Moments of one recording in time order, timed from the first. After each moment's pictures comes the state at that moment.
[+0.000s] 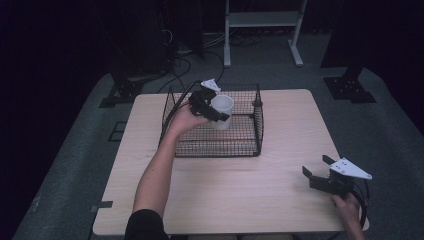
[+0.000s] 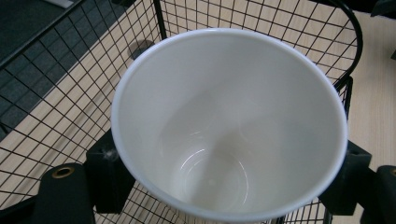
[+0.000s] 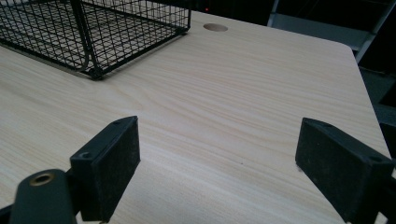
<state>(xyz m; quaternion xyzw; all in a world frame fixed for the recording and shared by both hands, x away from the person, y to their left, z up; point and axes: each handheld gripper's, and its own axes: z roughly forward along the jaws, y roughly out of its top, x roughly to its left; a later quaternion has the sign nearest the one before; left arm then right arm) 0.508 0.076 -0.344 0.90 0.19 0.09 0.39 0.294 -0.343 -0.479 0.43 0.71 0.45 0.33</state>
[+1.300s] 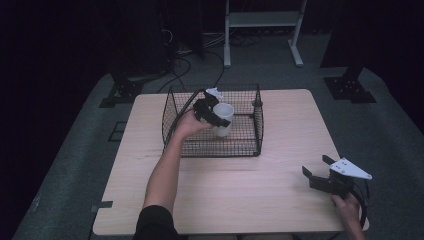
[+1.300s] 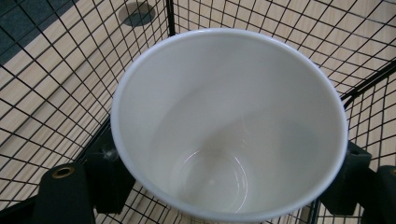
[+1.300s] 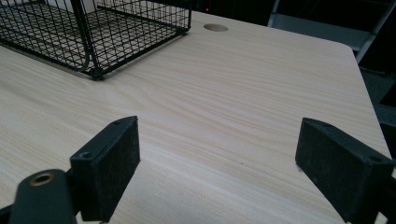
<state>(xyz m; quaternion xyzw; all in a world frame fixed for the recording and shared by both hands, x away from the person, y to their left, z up) 0.530 0.067 -0.393 0.90 0.21 0.06 0.38 0.294 -0.343 -0.479 0.43 0.71 0.45 0.32</state>
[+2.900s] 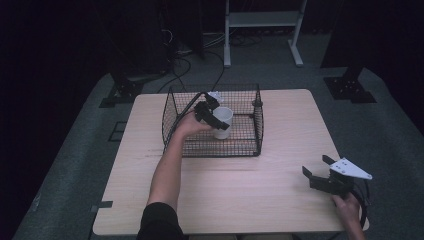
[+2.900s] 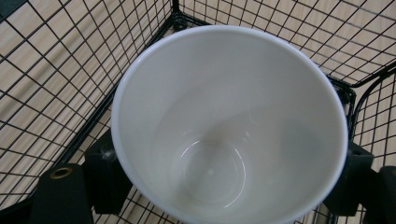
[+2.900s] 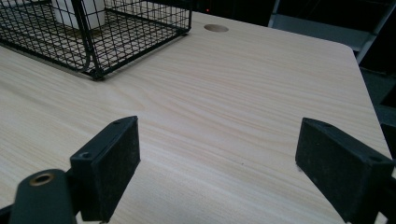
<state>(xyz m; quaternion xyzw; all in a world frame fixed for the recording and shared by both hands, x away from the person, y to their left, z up) 0.539 0.067 -0.409 0.91 0.21 0.05 0.35 0.294 -0.343 -0.479 0.43 0.71 0.45 0.32</state>
